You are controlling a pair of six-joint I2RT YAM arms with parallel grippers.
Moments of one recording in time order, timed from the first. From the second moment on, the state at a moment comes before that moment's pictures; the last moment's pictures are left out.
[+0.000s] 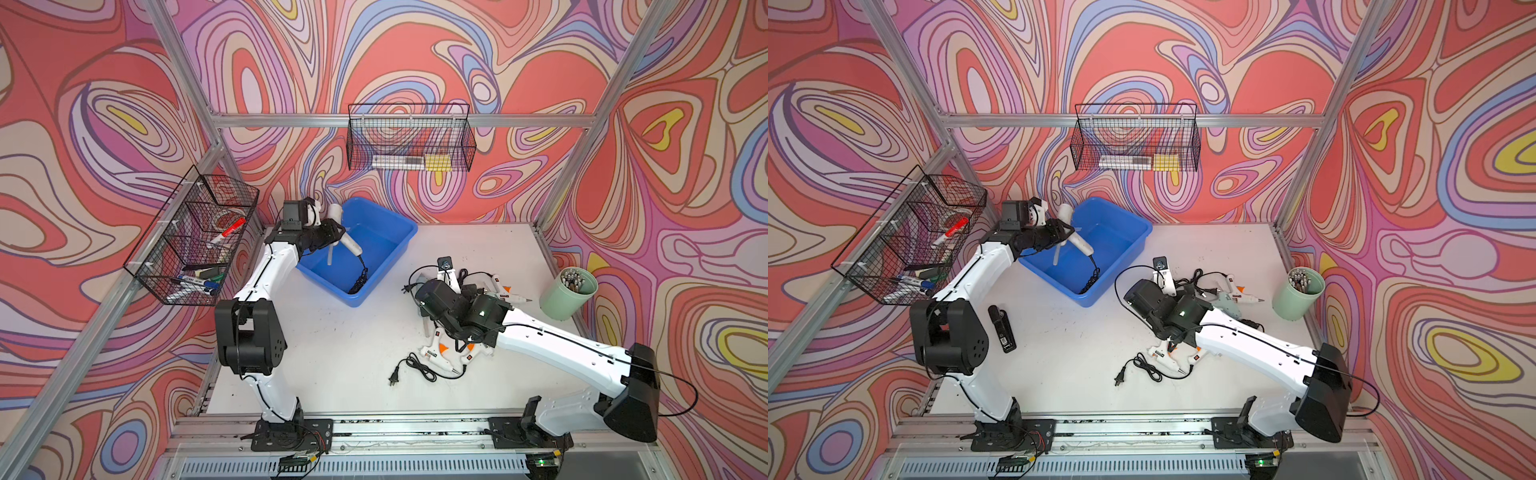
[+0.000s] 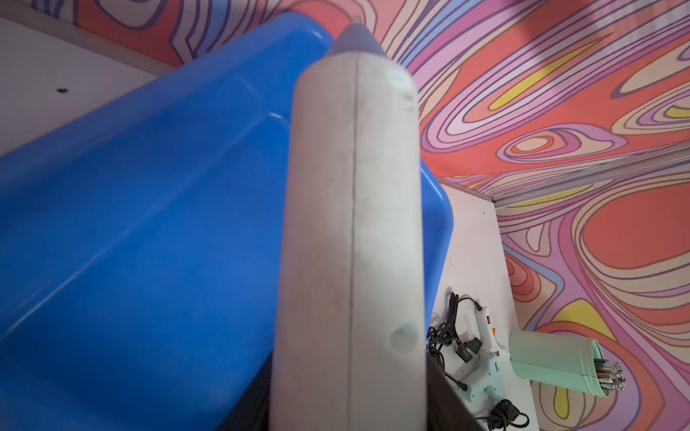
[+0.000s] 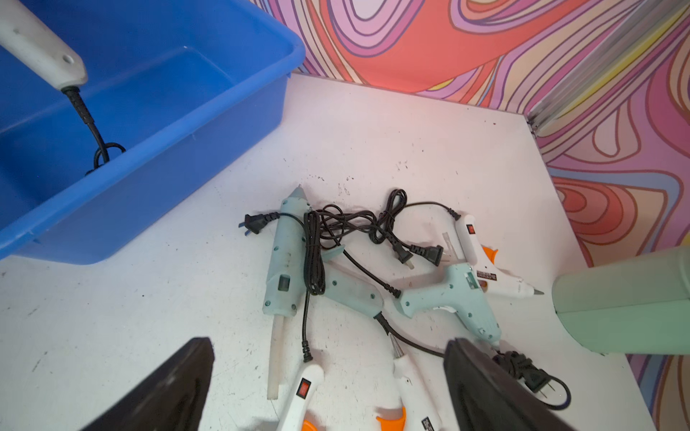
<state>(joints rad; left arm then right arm) -0.03 1.82 1.57 -0.44 0.46 -0.48 0.94 1.40 1.23 -0.80 0.76 0.60</state>
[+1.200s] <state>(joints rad) -0.06 1.89 1.63 -0.58 0.12 -0.27 0.88 1.60 0.95 -0.73 0.43 1.01</state>
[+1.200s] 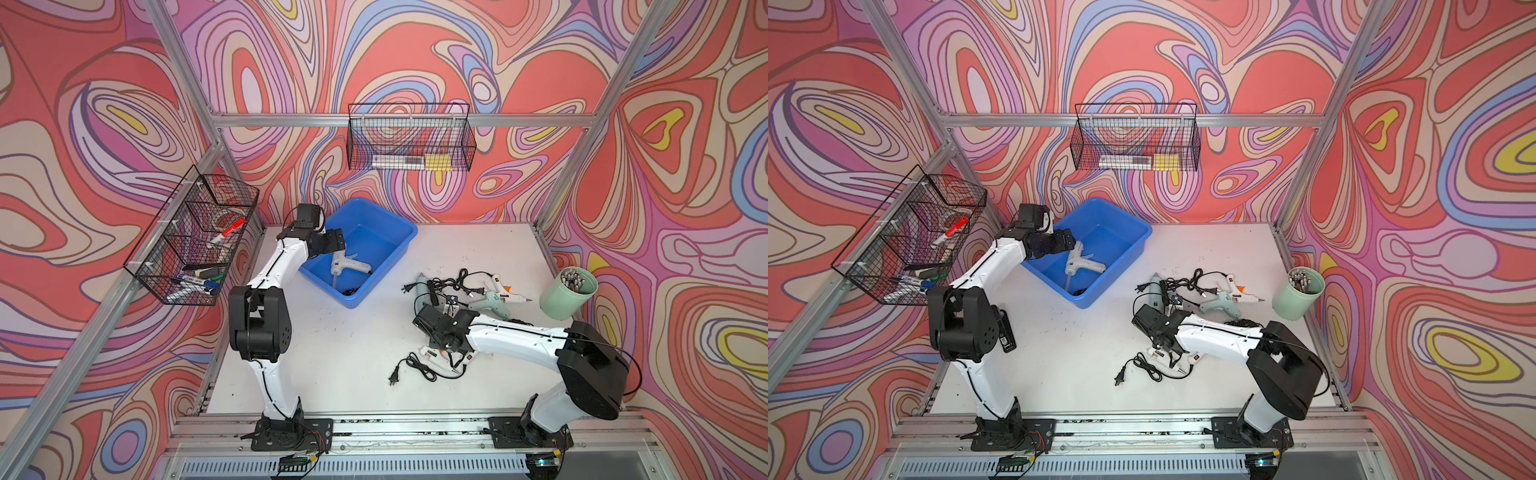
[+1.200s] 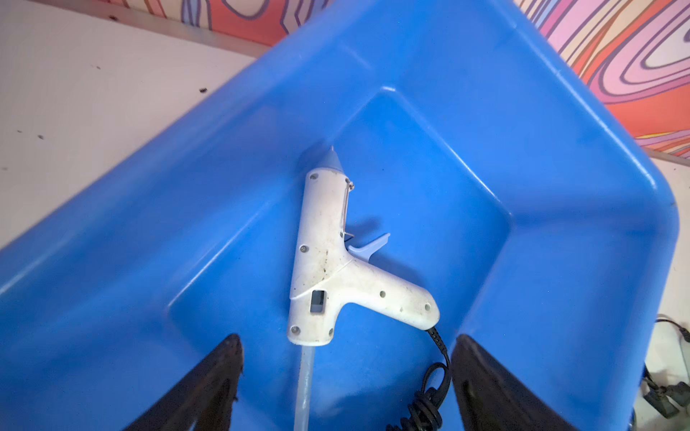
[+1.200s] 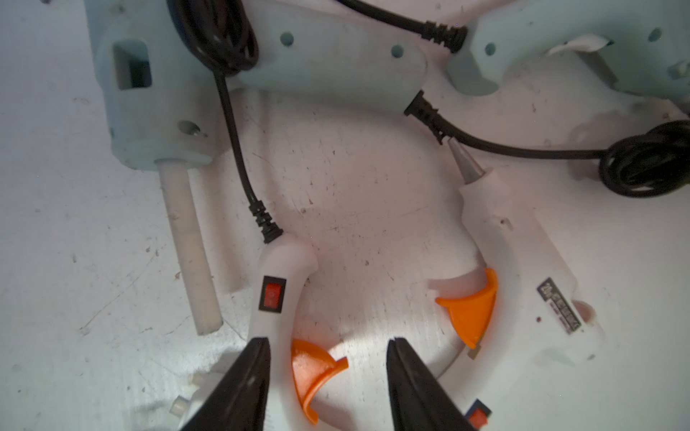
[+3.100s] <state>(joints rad) -0.36 1.22 0.93 -0.32 0.44 -0.36 0.82 1.39 1.02 -0.47 0.35 0.90</state>
